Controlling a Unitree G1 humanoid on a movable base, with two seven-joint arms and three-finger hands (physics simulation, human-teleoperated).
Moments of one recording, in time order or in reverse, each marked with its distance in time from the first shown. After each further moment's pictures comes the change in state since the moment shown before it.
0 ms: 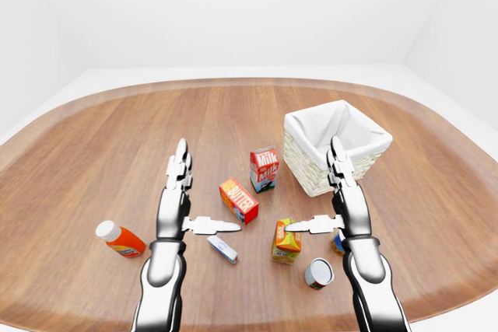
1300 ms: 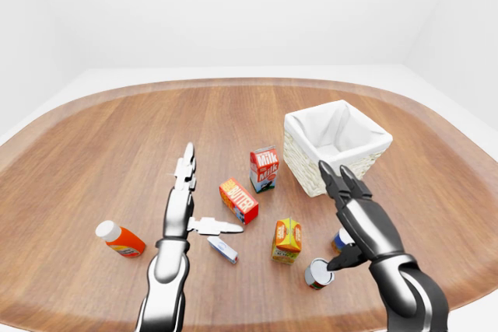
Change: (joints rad) left arm -0.018 0.004 -0.018 0.067 0.073 0.000 0.014; right arm 0.159 -0.036 -0.073 -0.346 -0.835 0.083 0.440
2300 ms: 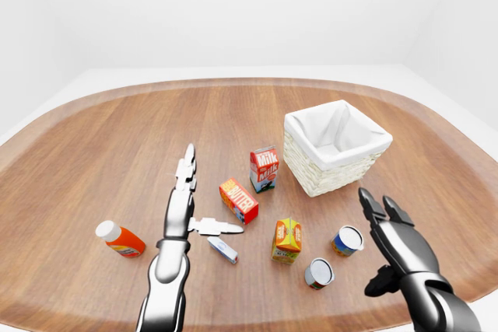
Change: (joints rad) left arm 0.000 0.001 -0.002 0.010 0.010 0.000 0.002; right arm 0.068 0.070 -0.295 0.116 -0.149 -0.083 0.049
